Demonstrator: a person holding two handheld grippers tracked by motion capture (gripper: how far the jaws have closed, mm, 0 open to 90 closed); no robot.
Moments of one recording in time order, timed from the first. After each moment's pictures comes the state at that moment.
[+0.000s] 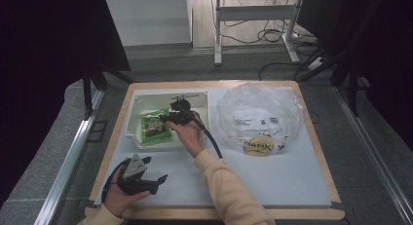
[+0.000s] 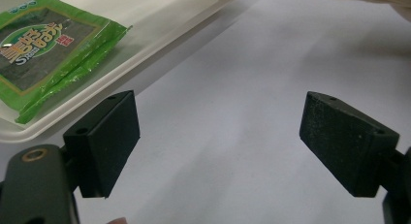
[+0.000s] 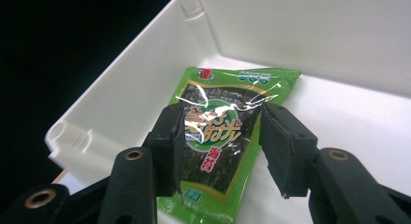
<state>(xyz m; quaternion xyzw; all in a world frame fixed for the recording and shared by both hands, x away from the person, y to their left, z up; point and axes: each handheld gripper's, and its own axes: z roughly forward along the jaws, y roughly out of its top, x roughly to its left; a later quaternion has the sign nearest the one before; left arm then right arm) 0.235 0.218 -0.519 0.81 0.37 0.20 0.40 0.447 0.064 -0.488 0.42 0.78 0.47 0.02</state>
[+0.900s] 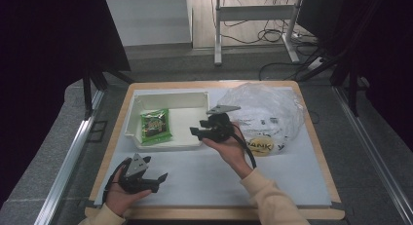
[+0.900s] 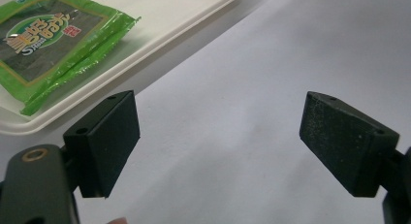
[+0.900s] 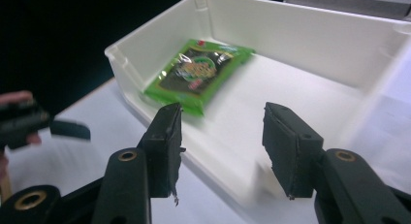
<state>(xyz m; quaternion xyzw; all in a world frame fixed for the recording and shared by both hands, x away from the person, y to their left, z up) 0.239 0.216 -0.524 0.81 0.38 0.21 0.39 0.370 -0.064 -0.441 0.34 0.81 0.48 0.08</state>
